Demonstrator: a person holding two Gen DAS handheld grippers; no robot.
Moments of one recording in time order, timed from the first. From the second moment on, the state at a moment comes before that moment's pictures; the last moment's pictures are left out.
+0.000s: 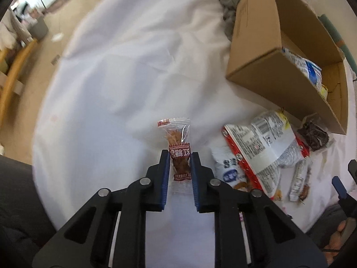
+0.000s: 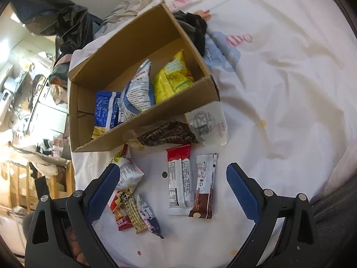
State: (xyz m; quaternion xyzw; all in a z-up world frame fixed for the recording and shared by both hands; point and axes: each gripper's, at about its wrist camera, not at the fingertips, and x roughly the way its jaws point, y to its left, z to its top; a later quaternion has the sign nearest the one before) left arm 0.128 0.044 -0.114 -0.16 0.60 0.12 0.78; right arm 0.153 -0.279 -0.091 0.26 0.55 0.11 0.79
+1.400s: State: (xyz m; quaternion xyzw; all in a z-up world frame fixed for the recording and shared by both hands) left arm 0.158 0.031 0.002 -0.14 0.49 0.01 0.86; right arm 0.170 -0.287 -0.013 0.29 0.42 0.23 0.83
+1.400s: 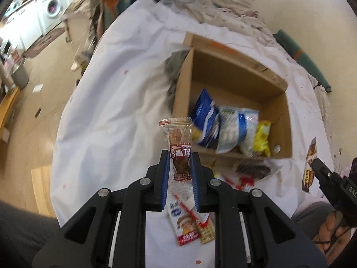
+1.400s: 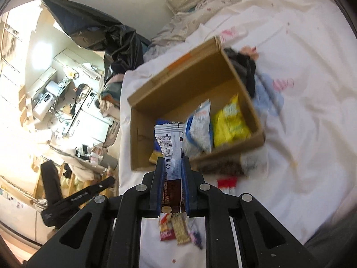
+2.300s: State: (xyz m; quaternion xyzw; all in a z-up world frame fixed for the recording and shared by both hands) left arm 0.250 -0.014 -0.031 -0.01 0.50 -0.06 0.86; right arm 0.254 -0.296 -0.045 0.23 0.45 0.16 0.85
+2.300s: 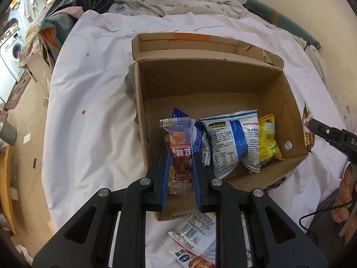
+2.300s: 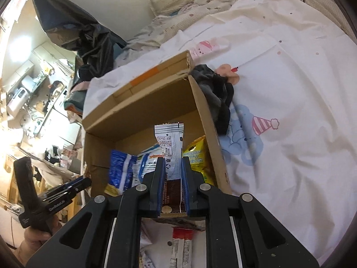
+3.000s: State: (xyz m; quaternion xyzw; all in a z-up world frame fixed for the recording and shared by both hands) left arm 0.252 -0.018 -0.030 -0.01 0.49 -0.06 0.87; right arm 0.256 -0.278 -0.048 0.16 0.46 0.14 0.86
